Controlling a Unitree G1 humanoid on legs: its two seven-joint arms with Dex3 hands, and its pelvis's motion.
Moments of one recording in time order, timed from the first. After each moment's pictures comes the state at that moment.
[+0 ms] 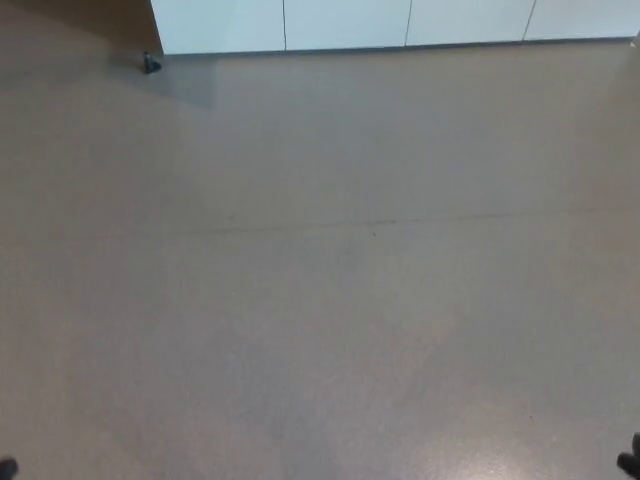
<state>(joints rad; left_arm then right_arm) 0.00 0.40 0.45 0.78 -0.19 0.06 -0.21 -0.13 -0.32 -0.41 0.94 0.09 0.01 0.14</state>
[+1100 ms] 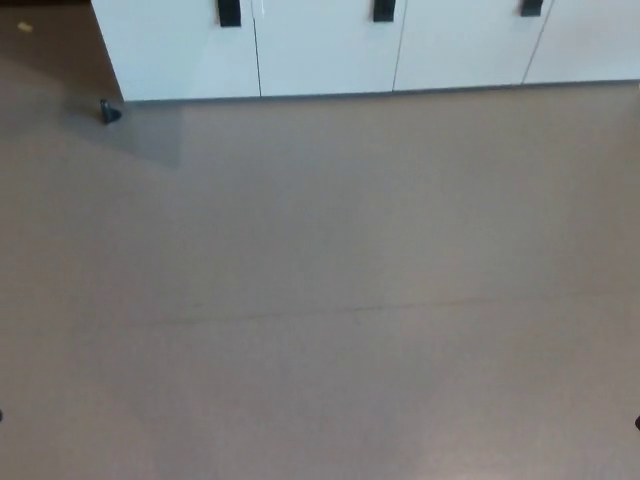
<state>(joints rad) -0.03 0.42 0.56 0.77 -0.38 0.12 -0.37 -0.17 -0.32 -0.56 1.03 0.29 -0.04 0.24</state>
